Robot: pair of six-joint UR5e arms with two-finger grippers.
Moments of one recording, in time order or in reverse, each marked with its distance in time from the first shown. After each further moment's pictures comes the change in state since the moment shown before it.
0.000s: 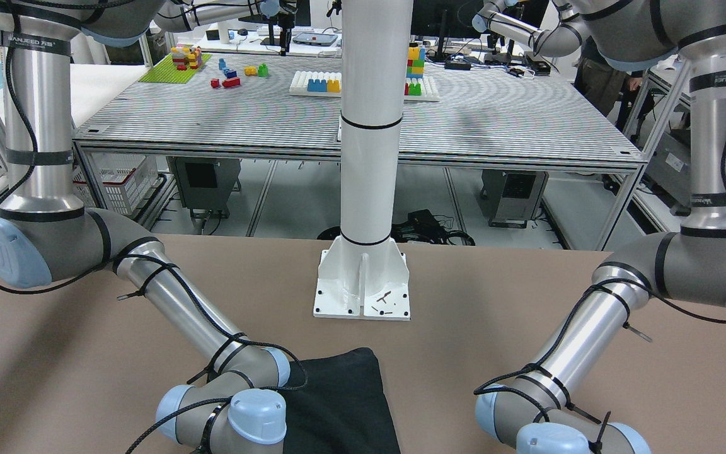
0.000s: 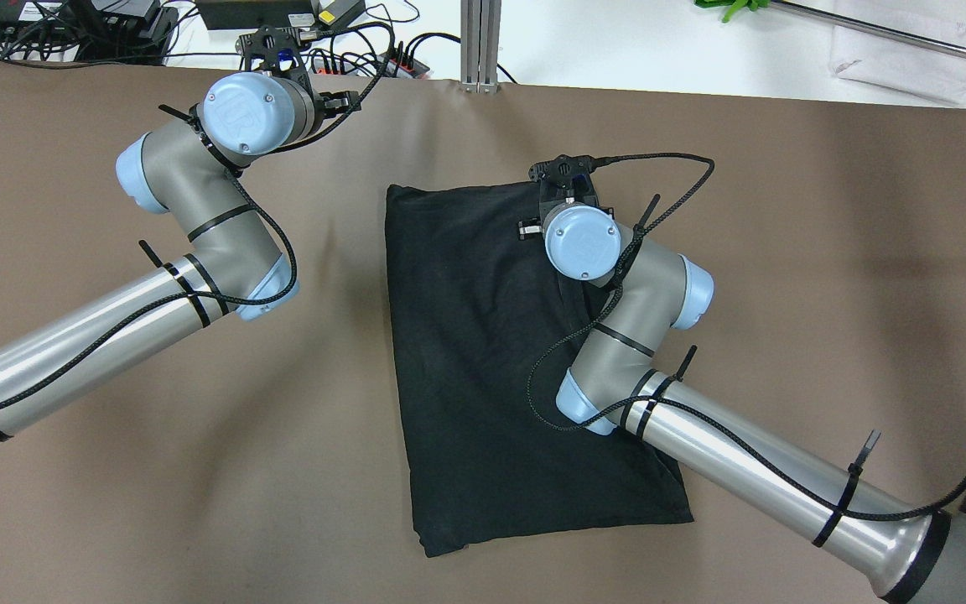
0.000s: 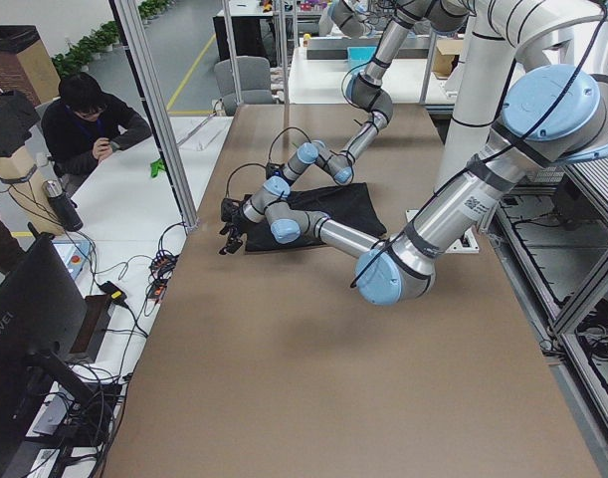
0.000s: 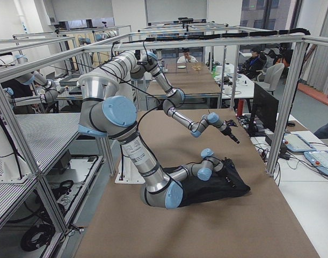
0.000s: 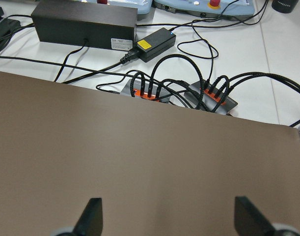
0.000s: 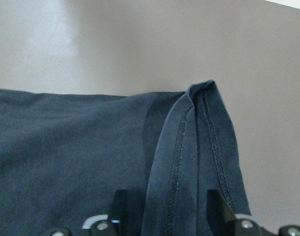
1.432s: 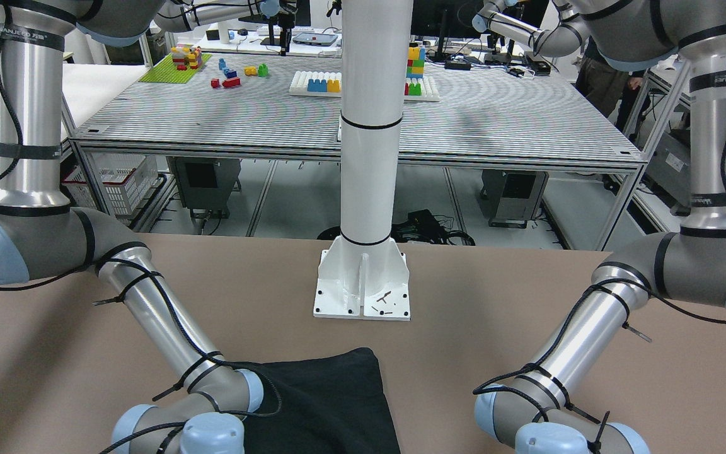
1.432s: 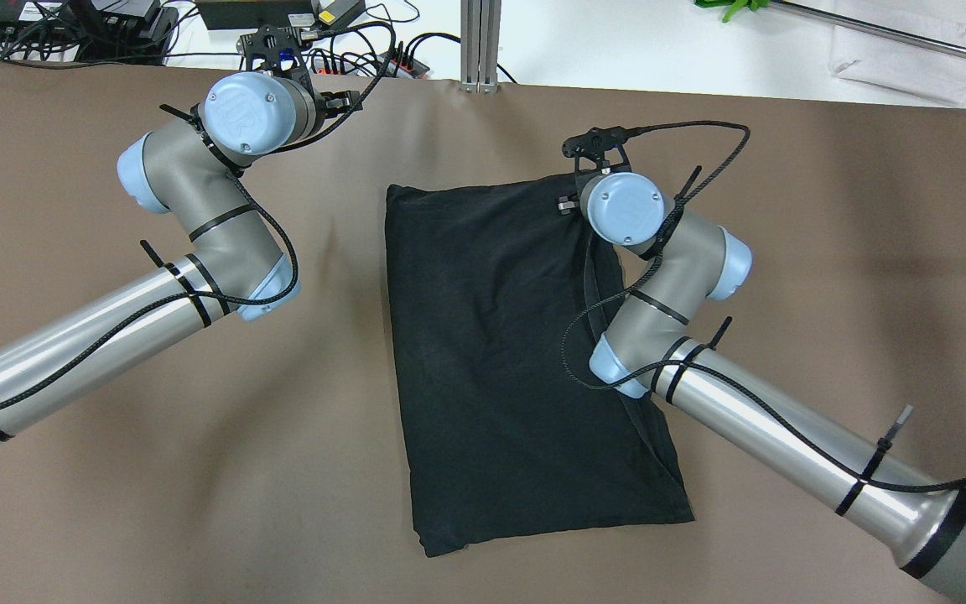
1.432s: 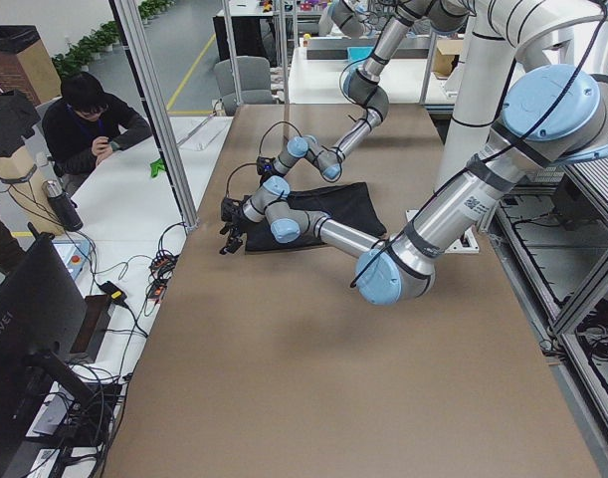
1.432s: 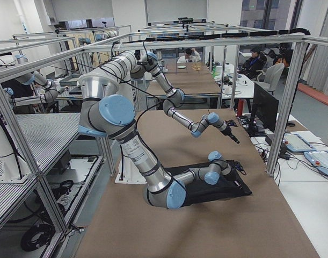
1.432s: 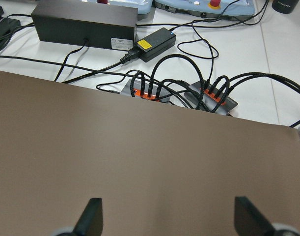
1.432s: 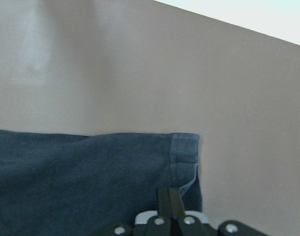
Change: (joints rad) left arm 0.001 -0.002 0.001 0.000 0.000 -0.004; right arm 0.077 -0.011 -0.056 0.064 0.054 -0.121
